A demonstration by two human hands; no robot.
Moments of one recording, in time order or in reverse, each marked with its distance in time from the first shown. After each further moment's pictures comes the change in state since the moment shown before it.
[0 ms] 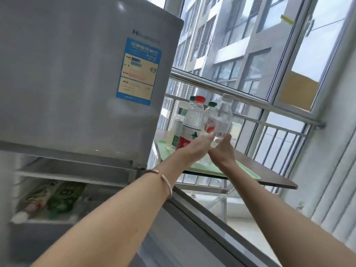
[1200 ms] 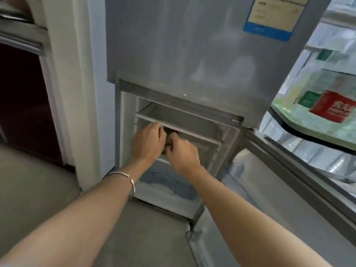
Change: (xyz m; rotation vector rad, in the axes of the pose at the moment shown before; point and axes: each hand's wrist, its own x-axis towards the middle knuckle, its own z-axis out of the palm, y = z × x) left_hand -0.198 -0.251 -0.246 1.040 1.026 -0.115; right_hand -0.214 -0.142 0.285 -0.023 -0.638 -0.503
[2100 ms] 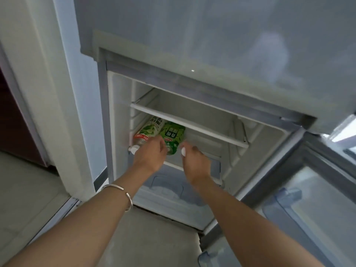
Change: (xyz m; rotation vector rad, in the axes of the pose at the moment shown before) left_hand 0.026 -0.088 0.111 -0.097 -0.457 -0.227; right_hand 0.068 0.098 0.145 -0.241 -0.080 0.170
